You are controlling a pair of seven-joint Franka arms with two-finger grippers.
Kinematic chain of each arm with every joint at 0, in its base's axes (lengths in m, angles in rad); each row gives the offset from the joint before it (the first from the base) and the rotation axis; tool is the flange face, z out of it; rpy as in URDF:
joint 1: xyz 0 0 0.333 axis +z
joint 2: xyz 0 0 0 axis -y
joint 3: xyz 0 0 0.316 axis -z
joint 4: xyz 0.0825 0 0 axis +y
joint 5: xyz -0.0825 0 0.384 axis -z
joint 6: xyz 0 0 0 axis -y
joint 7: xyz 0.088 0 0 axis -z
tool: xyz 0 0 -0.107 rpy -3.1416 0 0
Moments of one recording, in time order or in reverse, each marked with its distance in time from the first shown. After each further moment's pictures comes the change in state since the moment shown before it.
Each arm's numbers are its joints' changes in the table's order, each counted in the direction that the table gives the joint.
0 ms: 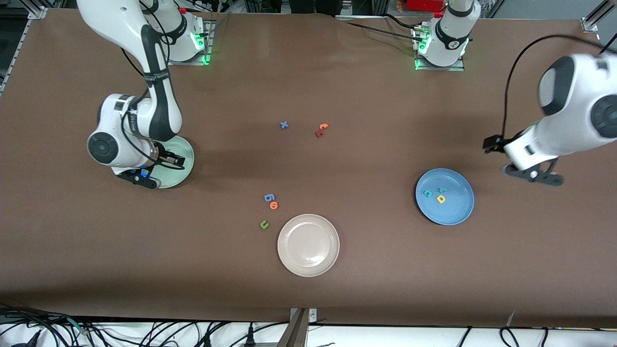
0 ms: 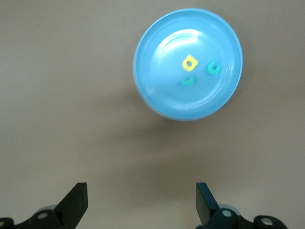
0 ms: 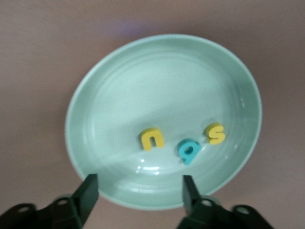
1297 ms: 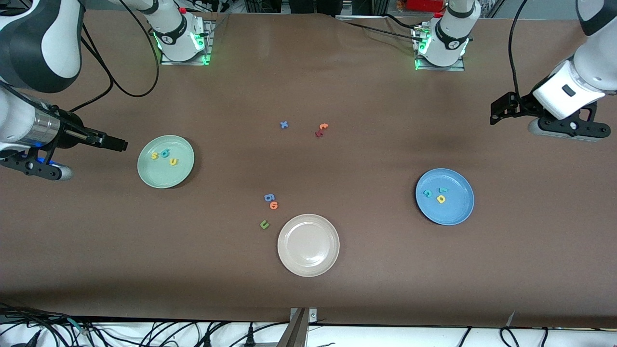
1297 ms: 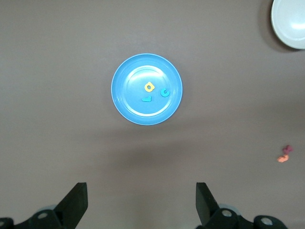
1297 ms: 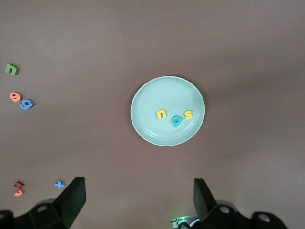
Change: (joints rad) left arm 0.068 0.127 0.140 -0.161 0.151 -0.152 -0.170; right arm 0.000 0.063 0.203 -0.625 0.000 -0.614 -0.042
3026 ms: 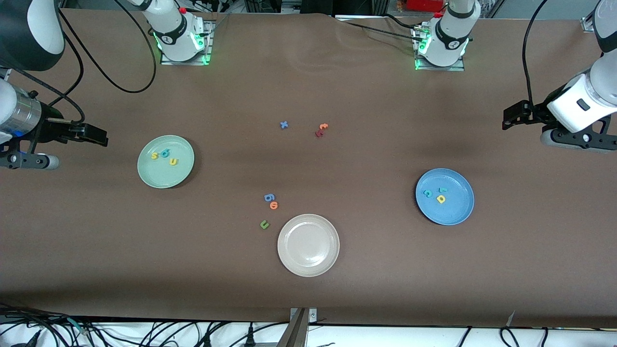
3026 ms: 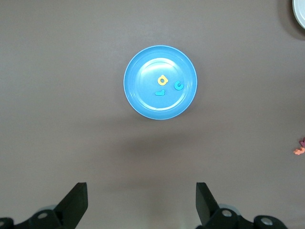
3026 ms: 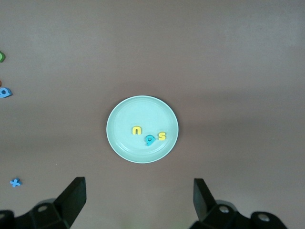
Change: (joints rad) left arm 0.032 -0.052 -0.001 -0.036 -0.045 -0.034 0.065; right arm -0.671 0.206 -0.833 0.104 0.358 0.148 -0.074
